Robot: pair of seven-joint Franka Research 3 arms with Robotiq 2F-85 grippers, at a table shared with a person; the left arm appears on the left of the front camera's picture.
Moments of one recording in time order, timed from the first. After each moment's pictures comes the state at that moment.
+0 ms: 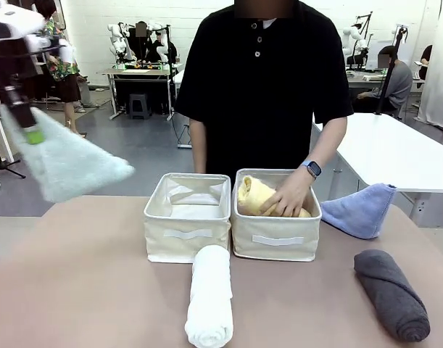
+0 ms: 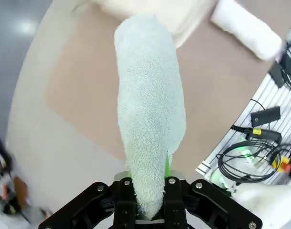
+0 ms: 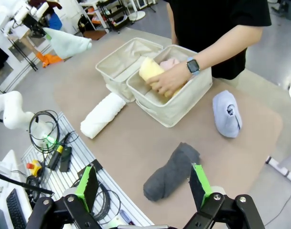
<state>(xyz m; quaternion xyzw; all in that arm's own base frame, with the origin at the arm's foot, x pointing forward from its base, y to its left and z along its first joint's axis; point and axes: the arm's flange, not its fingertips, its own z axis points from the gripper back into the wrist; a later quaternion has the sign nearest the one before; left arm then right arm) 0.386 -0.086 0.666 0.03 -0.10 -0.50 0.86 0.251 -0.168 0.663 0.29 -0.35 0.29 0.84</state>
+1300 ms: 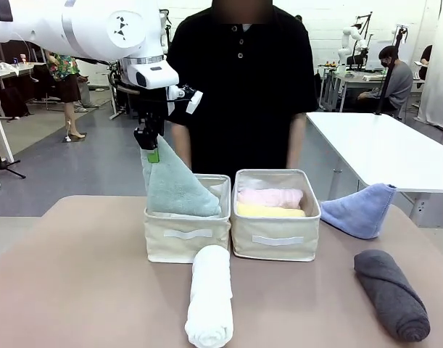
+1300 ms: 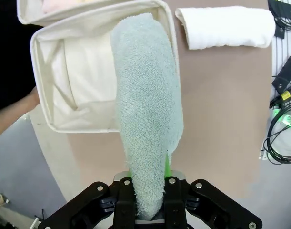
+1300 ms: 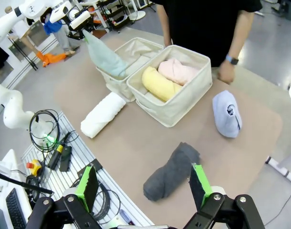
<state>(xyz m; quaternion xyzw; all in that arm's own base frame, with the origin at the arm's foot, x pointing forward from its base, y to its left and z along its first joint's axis) 0.506 -0.250 0.585 0.03 -0.04 -0.74 0.67 0.251 -0.167 0.663 0.29 -0.35 0.29 0.84</state>
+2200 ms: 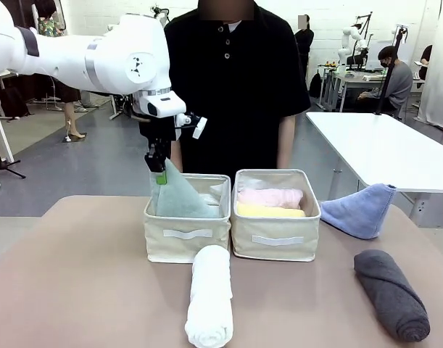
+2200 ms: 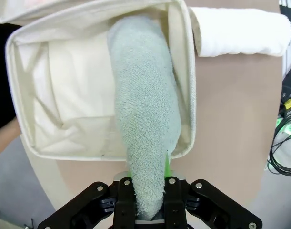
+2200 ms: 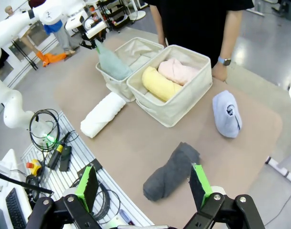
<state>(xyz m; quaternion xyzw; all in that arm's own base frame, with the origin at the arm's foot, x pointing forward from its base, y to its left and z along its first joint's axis) 0.533 -0.256 0.511 0.00 -0.01 -0.74 0.68 0.251 -0.167 0.663 0.29 -0.35 0.29 0.84</state>
